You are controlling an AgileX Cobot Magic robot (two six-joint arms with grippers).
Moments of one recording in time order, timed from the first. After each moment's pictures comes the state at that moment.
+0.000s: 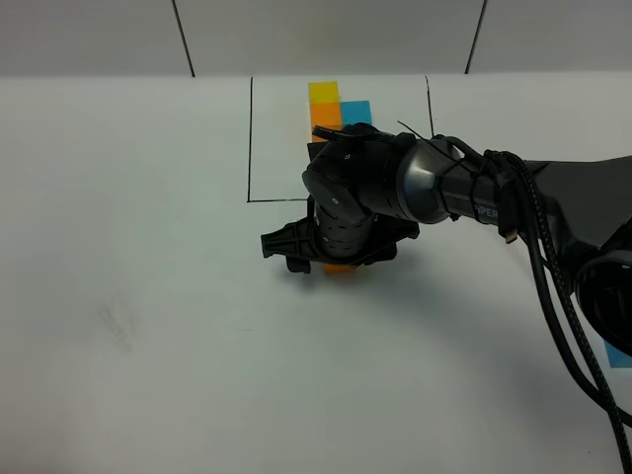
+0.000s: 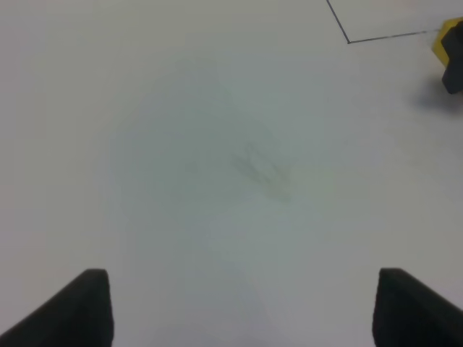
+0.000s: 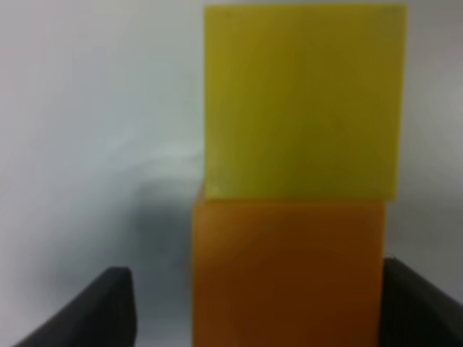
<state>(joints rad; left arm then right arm) -0.07 -0.01 -0.51 -0.02 1.08 0.07 0.73 2.20 -1.55 -0.21 0.75 0.80</state>
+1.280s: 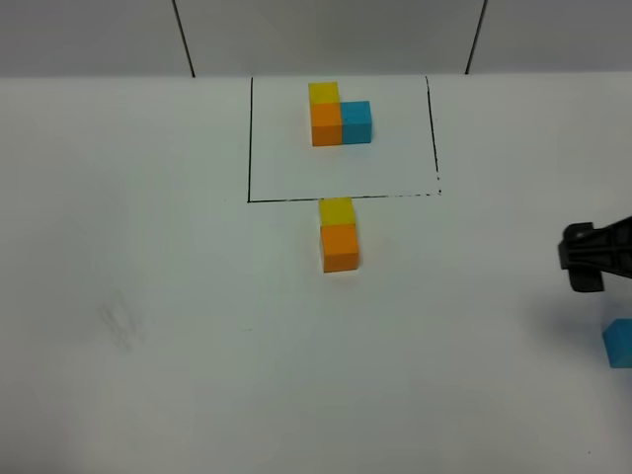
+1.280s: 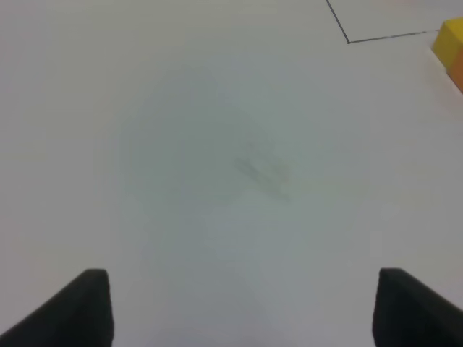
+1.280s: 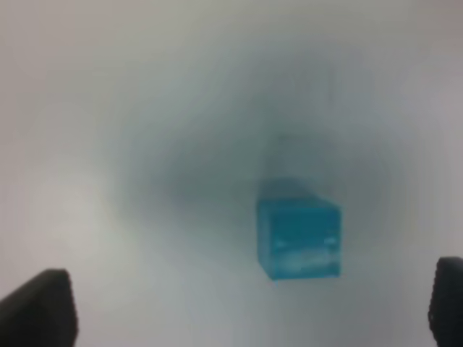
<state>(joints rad) -0.07 -0.01 -0.51 -0.02 1.08 0.07 0.30 1.25 -0.83 -0.30 0.91 0.54</state>
